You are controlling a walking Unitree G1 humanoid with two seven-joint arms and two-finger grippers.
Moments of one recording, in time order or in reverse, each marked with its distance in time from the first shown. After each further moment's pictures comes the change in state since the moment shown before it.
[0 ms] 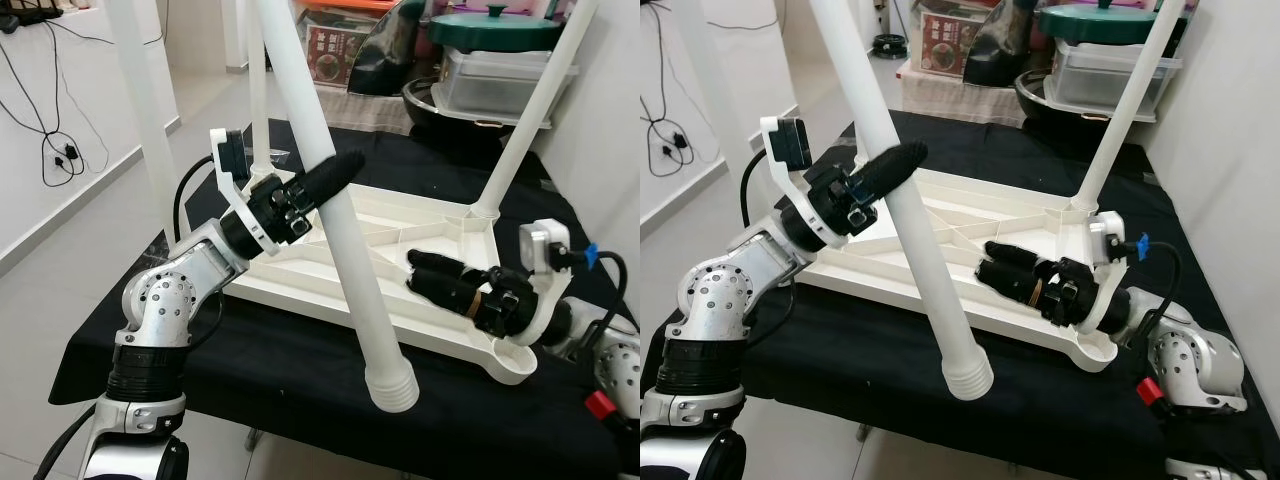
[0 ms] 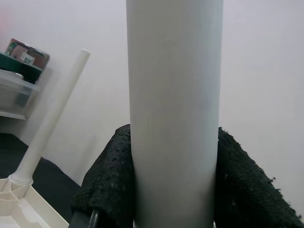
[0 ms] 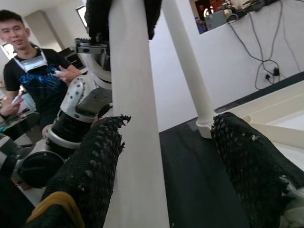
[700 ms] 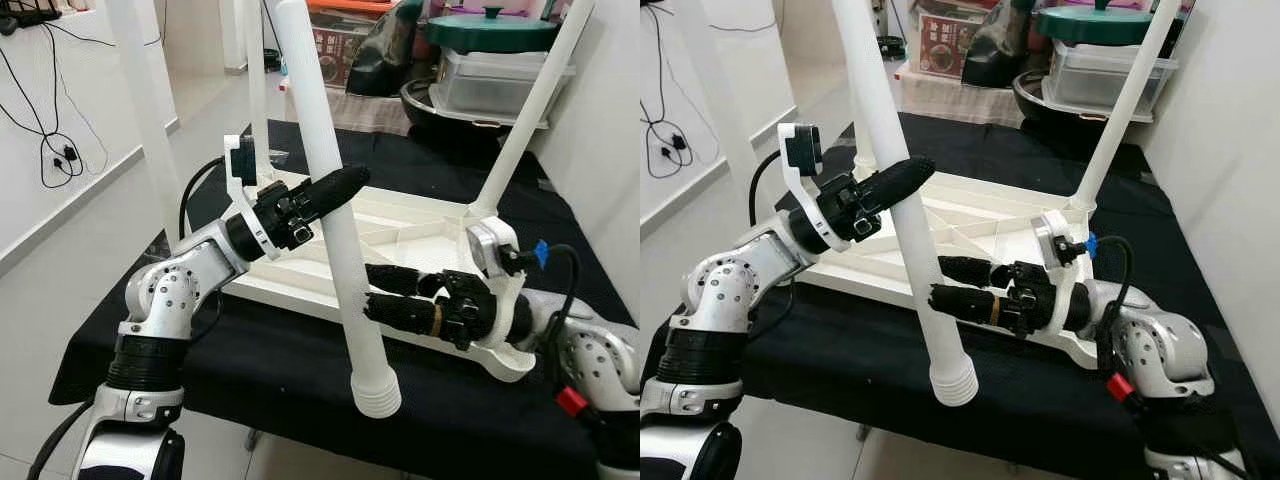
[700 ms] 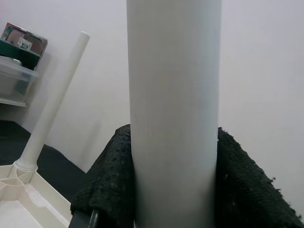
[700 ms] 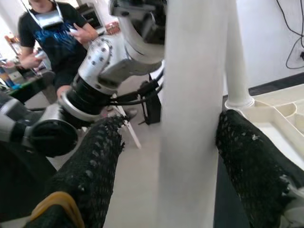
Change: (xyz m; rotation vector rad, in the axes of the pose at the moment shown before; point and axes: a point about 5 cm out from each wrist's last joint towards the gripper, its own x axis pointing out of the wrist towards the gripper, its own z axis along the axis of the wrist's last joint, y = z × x) left arm 0.004 0.012 -0.004 0.017 0.066 0.000; right arm 0.045 0.010 -0.004 -0.053 0.172 0.104
